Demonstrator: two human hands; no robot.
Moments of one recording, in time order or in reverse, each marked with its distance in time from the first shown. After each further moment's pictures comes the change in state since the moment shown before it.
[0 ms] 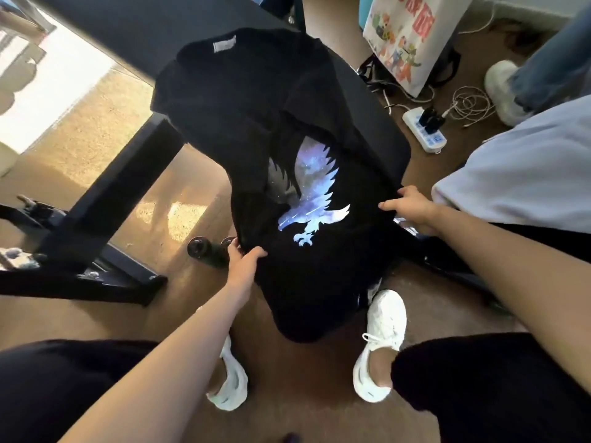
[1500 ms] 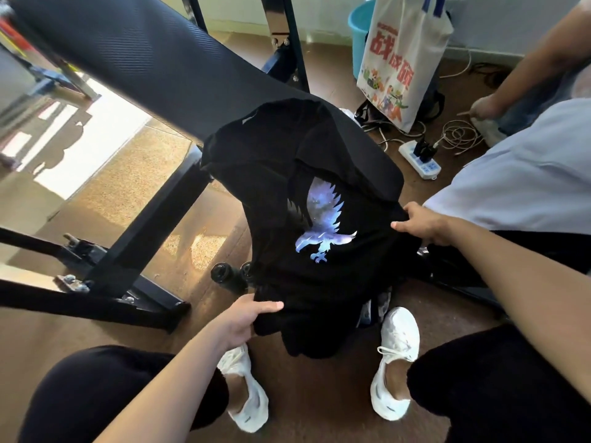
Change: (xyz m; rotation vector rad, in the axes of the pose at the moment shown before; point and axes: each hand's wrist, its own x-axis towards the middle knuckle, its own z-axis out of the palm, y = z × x) left_hand -0.068 0.008 -0.065 0.168 -0.461 -0.215; right_hand -0.035 -0.004 -0.035 -0.311 -0.084 -0.095
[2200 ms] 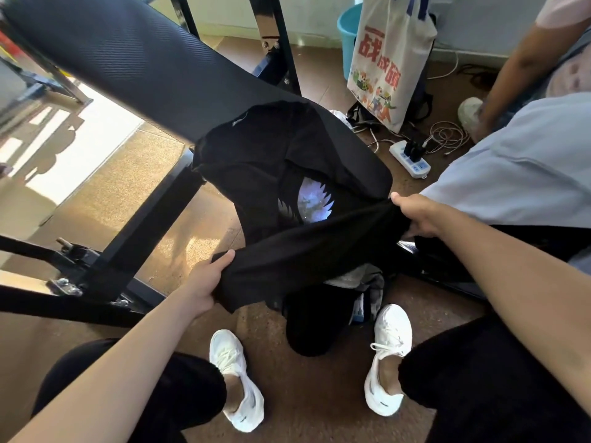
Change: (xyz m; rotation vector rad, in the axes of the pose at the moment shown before) left_hand -0.009 0.065 -0.037 -0.018 0.381 0.106; right_hand -0.010 -0.016 -0.004 0.525 0.079 0.115
